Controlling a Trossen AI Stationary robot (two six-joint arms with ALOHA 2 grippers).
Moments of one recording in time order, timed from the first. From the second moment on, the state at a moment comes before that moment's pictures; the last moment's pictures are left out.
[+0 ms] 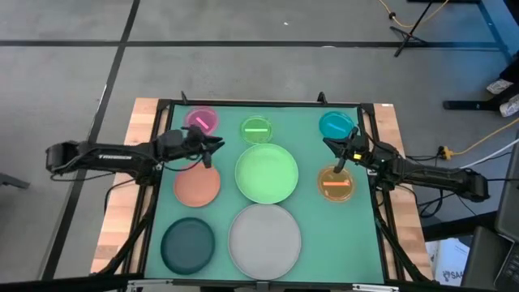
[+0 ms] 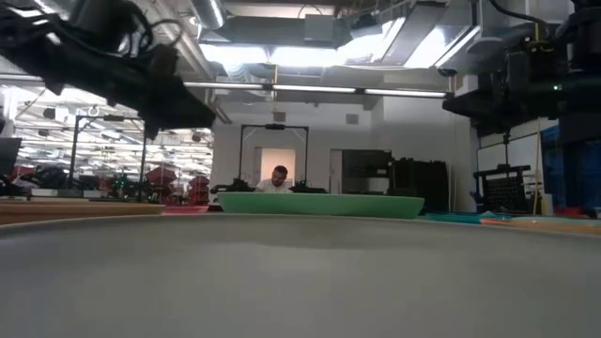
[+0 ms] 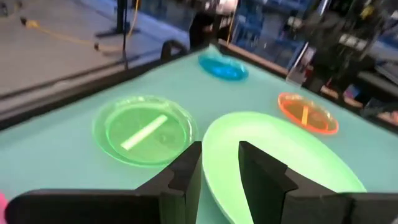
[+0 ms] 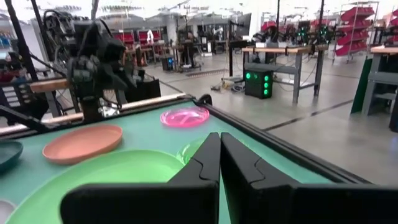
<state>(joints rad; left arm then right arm) 0.28 0.91 0.24 0.40 -0.15 -0.34 -0.28 0.39 0.01 0.43 0.15 0.07</state>
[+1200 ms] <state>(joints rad) 0.24 1.47 0.68 0.05 -0.12 -0.47 -0.28 0.72 0.28 0.35 0.06 -0.02</state>
